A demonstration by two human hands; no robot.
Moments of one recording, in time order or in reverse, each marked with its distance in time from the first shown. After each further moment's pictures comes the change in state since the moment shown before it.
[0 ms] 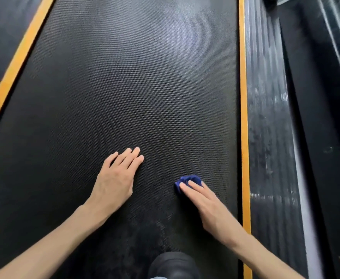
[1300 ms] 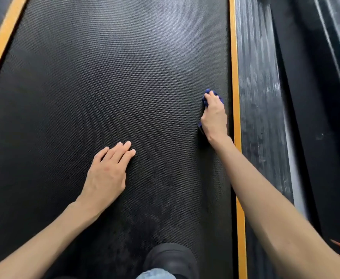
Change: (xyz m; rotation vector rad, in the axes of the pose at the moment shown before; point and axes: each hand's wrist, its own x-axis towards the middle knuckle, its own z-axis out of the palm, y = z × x) left_hand 0.000 0.002 0.003 -0.054 0.041 0.011; right_hand 0.168 0.093 -0.069 0.030 0.511 0.604
